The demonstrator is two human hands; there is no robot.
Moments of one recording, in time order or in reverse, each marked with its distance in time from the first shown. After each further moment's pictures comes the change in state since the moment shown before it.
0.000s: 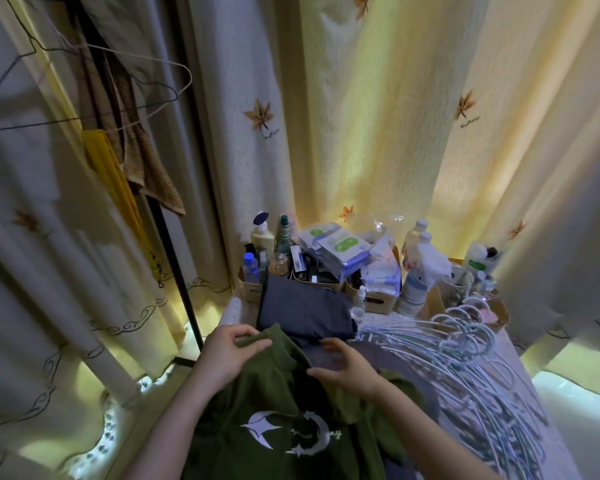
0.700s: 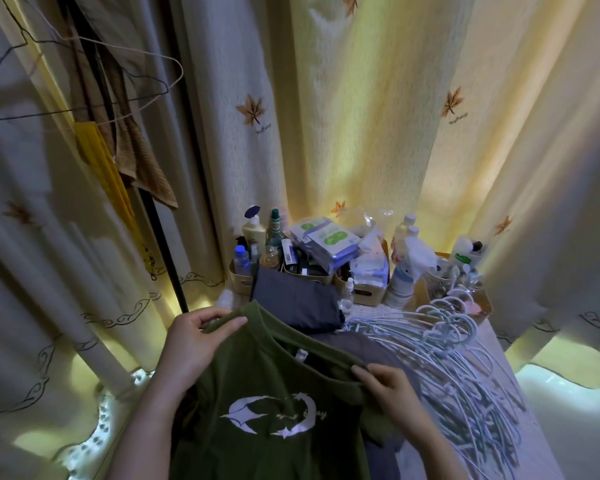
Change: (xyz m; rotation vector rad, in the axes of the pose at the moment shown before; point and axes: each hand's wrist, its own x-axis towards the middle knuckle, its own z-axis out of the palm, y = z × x) left_hand -0.048 0.040 -0.015 -0.181 0.233 -0.015; right_hand -0.087 0.036 -0.026 0.399 0.225 -0.075
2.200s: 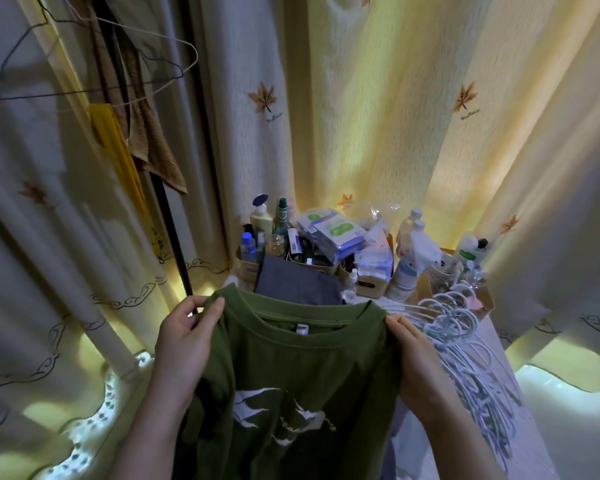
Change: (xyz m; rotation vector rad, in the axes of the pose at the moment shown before) left_hand -0.041 0.009 -0.003 -0.339 0.217 -0.106; right_hand -0.031 -0.097 0.001 0.597 0.190 0.197
